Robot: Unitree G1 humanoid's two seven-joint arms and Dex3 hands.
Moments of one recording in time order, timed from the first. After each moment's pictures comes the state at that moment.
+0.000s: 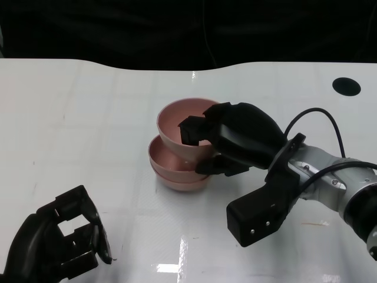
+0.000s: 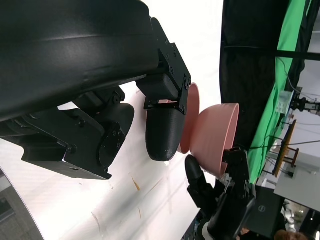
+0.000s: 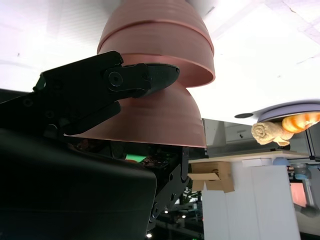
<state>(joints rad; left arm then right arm) 0.21 0.11 0.15 -0.20 -0.43 0.25 -0.35 -0.85 -0.16 0.63 0.97 -0.88 -0.66 -0.43</state>
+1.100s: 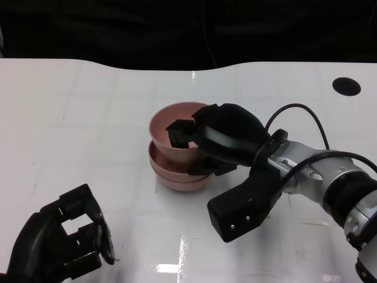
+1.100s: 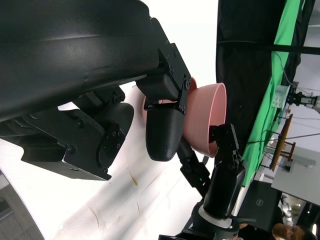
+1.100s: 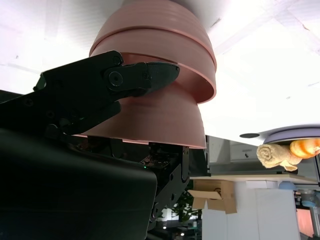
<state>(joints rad) 0.21 0.12 0.14 -0.22 -0.44 0.26 -0.35 -0.96 -0.07 0.71 1.15 -0.91 -0.62 -0.45</state>
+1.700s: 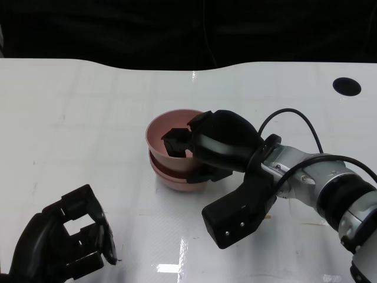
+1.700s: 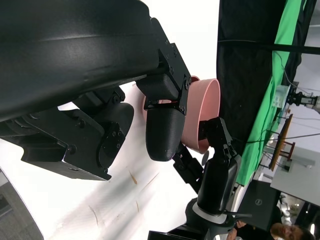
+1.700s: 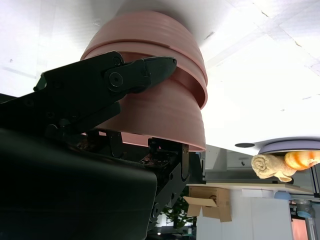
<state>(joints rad) 0.21 0.10 0.13 -0.22 -0.44 0.26 -0.35 -0.96 -0.04 0.74 1.17 -0.92 -0.60 -0.46</state>
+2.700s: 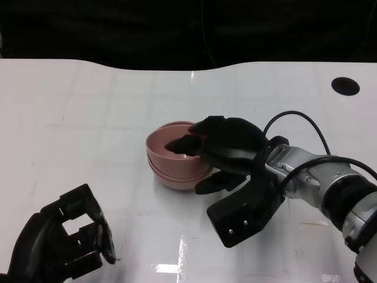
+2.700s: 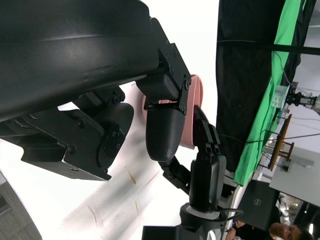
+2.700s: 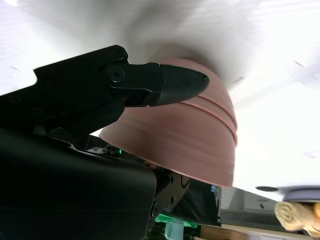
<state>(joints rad) 0.21 0.10 0.14 -0.22 -0.45 0.26 -0.35 -0.96 -0.06 0.77 1.19 -0.92 -0.52 -0.32</state>
